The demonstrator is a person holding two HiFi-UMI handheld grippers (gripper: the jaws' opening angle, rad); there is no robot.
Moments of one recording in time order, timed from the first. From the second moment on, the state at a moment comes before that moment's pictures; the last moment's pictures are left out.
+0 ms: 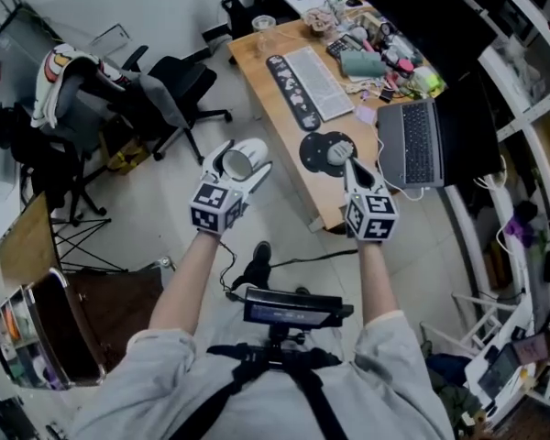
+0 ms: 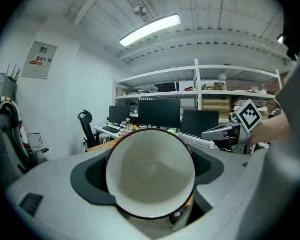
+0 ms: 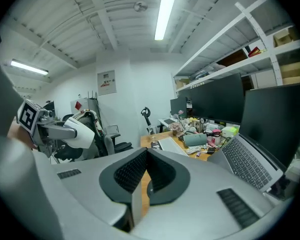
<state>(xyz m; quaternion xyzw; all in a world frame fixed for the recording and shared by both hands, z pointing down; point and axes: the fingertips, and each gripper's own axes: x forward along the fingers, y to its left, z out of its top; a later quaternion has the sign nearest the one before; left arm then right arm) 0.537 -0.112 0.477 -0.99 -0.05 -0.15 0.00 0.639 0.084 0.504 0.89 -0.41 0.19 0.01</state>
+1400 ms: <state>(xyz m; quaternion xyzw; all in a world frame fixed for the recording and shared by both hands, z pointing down) 0.082 -0.128 0.463 -0.93 0.34 -0.14 -0.04 0.276 -0.068 0.491 0.65 -0.74 0.16 0.08</state>
